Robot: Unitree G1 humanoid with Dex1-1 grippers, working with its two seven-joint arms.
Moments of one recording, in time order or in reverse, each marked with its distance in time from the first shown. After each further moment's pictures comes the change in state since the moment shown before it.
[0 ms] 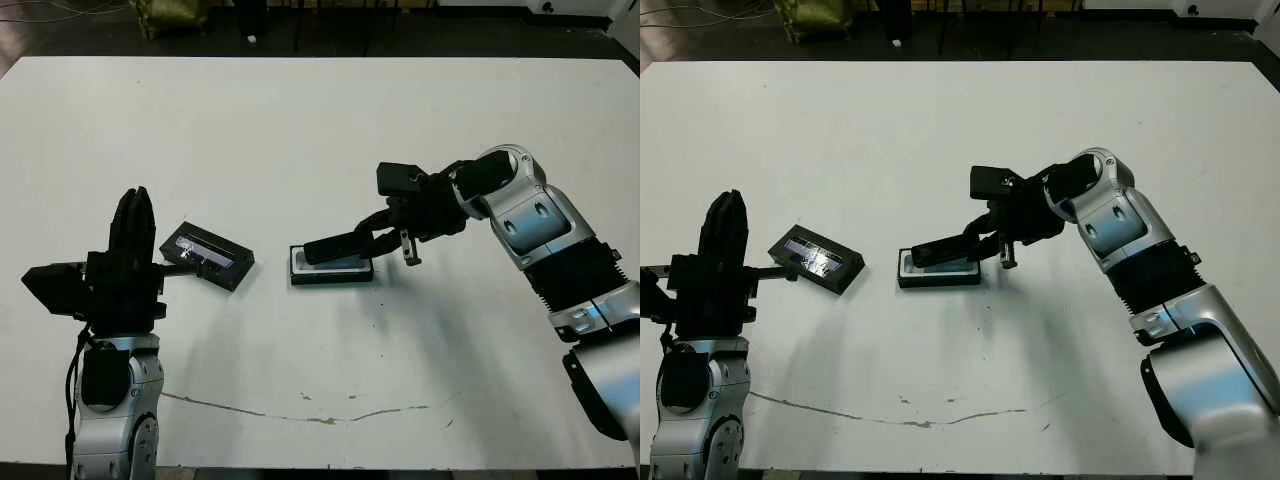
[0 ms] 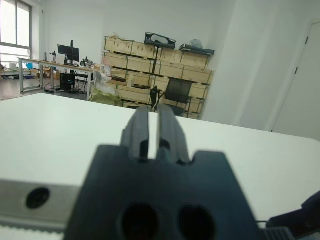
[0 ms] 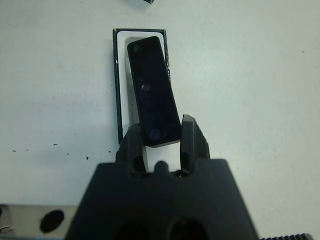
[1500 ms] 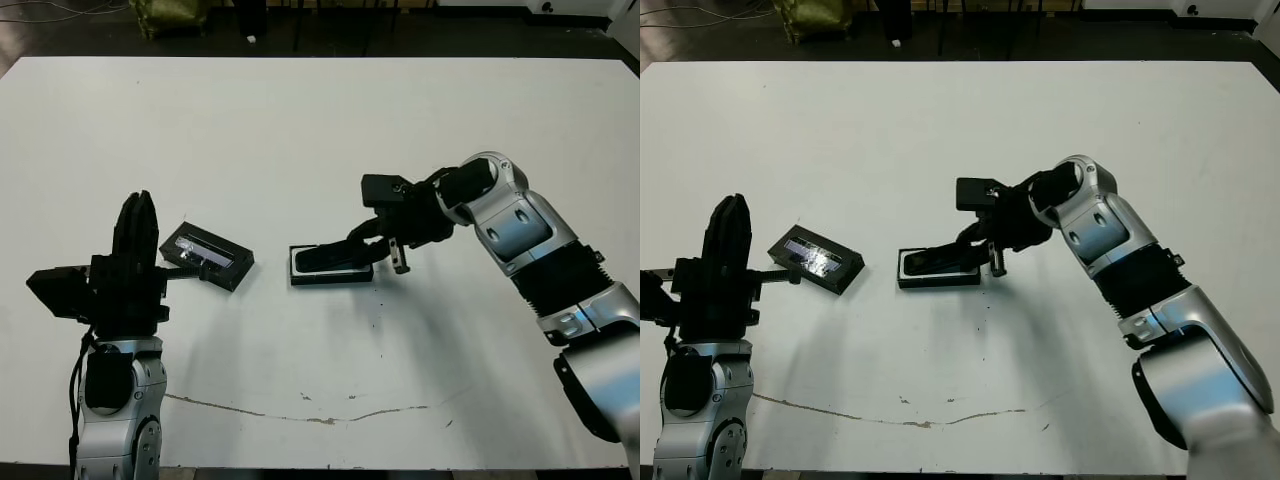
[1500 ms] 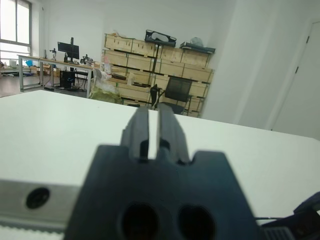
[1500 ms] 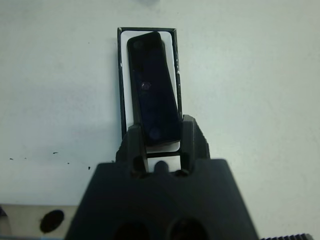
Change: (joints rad) left arm 0.012 -0.014 -0.007 -0.001 0.010 0.000 0.000; right arm 0.002 0.034 0.054 -0.030 -0.034 0.043 -0.014
